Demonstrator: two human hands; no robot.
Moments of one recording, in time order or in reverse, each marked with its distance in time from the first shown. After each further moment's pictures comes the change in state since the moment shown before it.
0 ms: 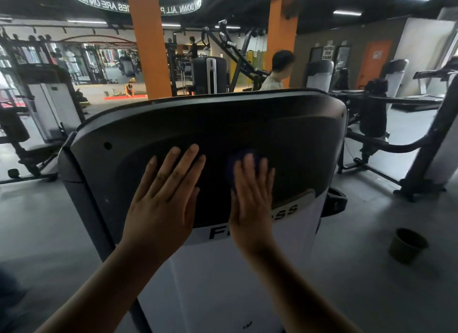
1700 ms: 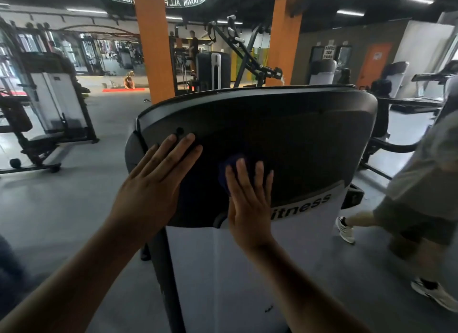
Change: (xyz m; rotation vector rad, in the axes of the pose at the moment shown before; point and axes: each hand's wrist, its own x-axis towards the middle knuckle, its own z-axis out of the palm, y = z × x) left_hand -0.042 -0.130 -0.051 -0.033 -0.107 0.105; right_hand -0.026 -0.086 0.062 -0.178 -0.053 -0.107
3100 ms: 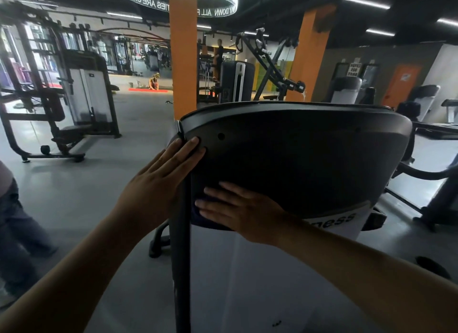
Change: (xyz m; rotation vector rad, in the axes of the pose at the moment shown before) left_hand -0.032 -0.054 -0.009 -0.072 -0.056 -0.085; right_hand 0.060 -0.013 -0.010 -0.361 -0.513 -1.081
